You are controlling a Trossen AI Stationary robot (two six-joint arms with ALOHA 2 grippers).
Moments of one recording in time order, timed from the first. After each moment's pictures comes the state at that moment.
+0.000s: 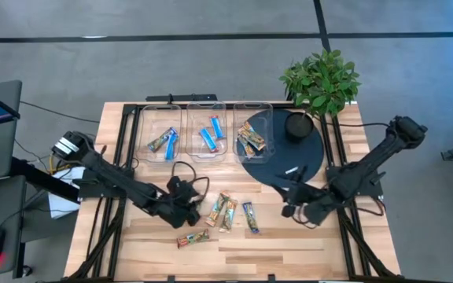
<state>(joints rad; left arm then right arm) -0.52 1.52 0.79 -0.25 -0.64 -0.97 0.68 1.19 0.65 -0.25 1.05 0.17</state>
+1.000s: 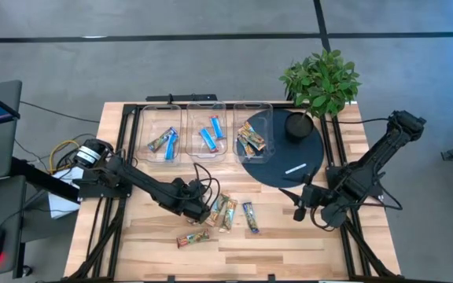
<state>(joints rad) -0.39 1.75 1.04 -0.65 -0.35 -1.12 0.82 1.07 0.60 -0.26 1.10 0.21</state>
